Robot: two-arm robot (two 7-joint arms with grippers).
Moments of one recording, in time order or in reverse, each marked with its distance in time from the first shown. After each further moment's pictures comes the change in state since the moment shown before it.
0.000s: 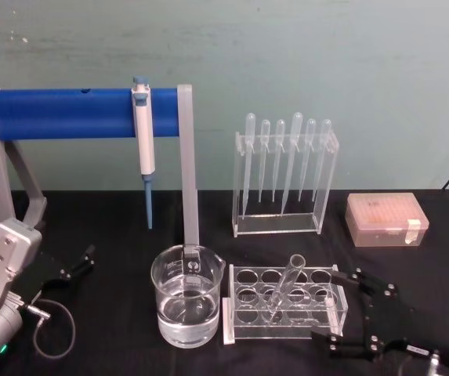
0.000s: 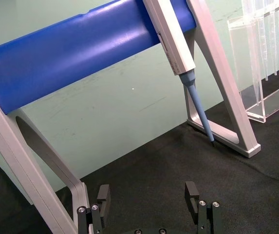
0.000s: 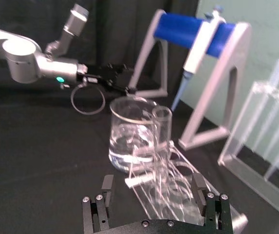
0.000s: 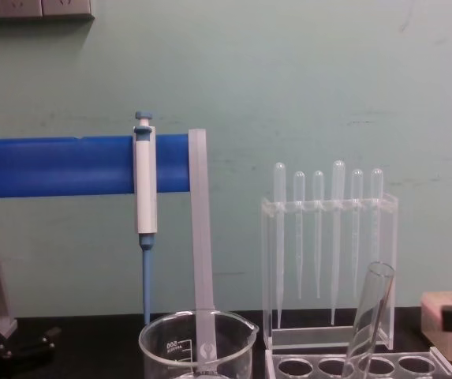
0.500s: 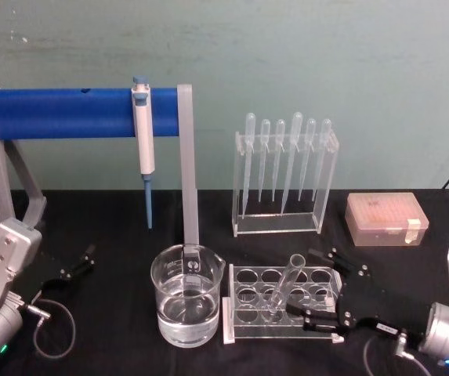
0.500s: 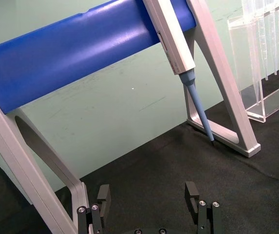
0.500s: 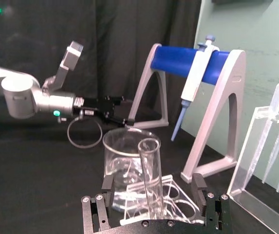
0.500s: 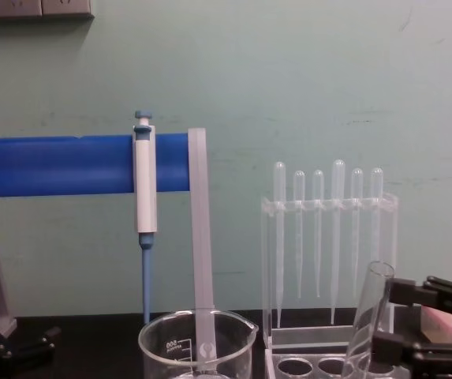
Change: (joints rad) left arm 0.000 0.000 0.000 0.000 0.000 0.000 0.000; right arm 0.118 -0.162 -0.038 0.188 0.047 -0.093 0.094
